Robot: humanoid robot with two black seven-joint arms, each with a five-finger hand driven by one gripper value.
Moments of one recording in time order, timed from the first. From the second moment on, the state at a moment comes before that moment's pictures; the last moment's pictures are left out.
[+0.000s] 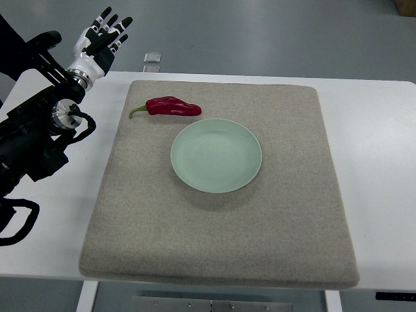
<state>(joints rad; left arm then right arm) -1.03 0.17 -0.59 -0.29 -0.09 -0.26 -0.33 0.00 0.00 0.00 0.10 -0.13 0.18 0.05</state>
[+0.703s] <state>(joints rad) -1.03 0.17 -0.59 -0.29 -0.09 -0.27 -0.35 0.00 0.00 0.00 0.10 -0.13 0.18 0.05</state>
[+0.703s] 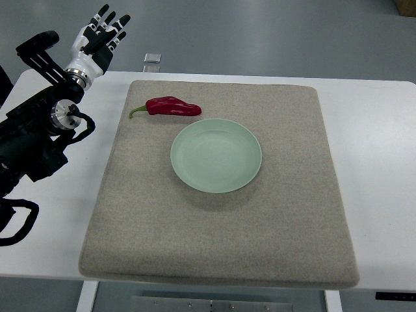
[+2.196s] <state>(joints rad) -1.07 0.20 -0.41 -0.32 0.08 -0.26 -0.34 0.00 0.00 0.00 0.10 -0.13 0.18 0.05</state>
